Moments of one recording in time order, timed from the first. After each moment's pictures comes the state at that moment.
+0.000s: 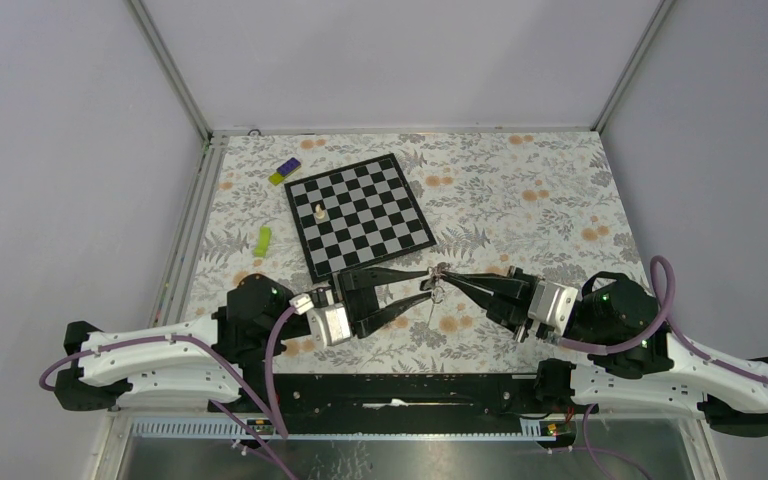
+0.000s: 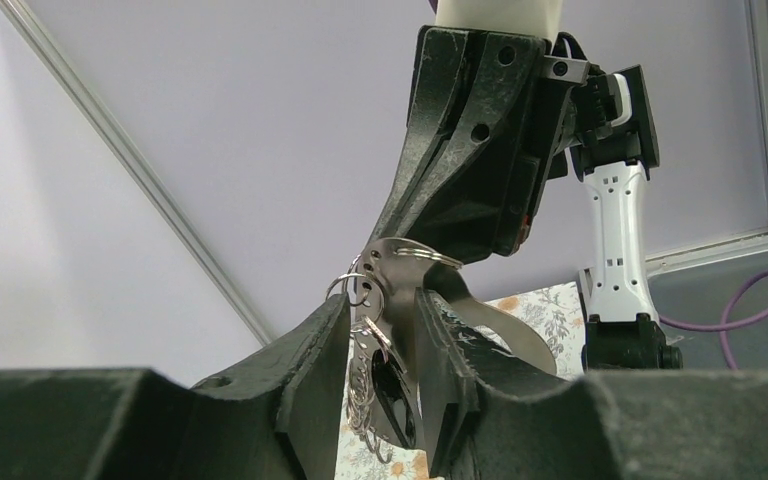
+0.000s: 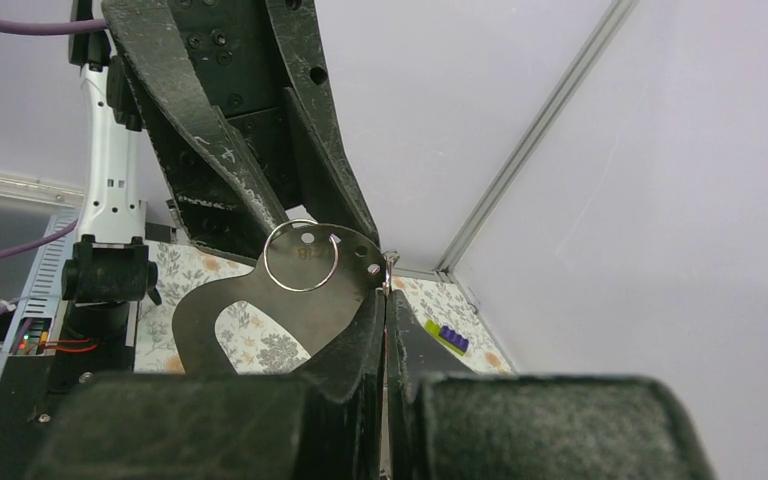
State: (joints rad) left arm -1.39 0.85 0.86 0.40 0.12 0.45; right arm 1.33 0.57 0.89 -0.03 0.01 -0.49
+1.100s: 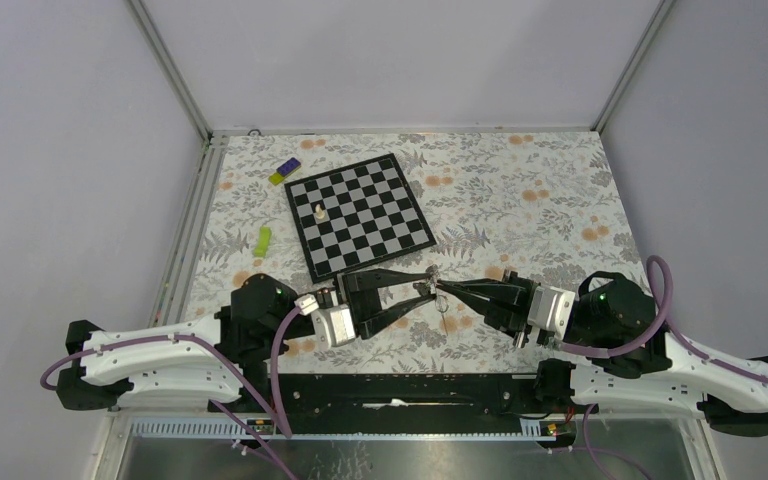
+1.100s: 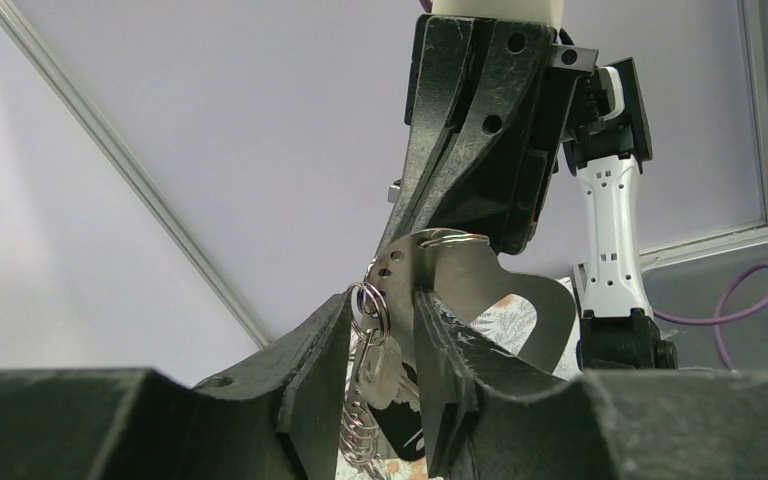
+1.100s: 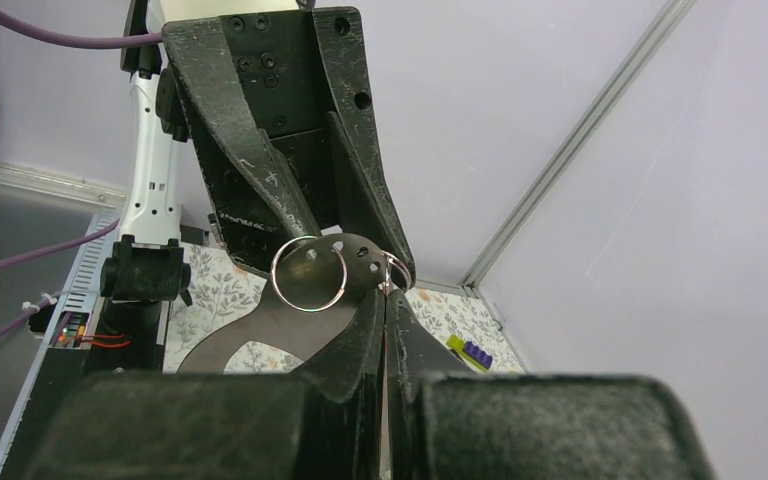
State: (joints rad) left arm -1.39 0.87 0.86 0.40 0.13 0.45; right arm 1.33 0.58 0.89 -0.03 -0.07 -0.47
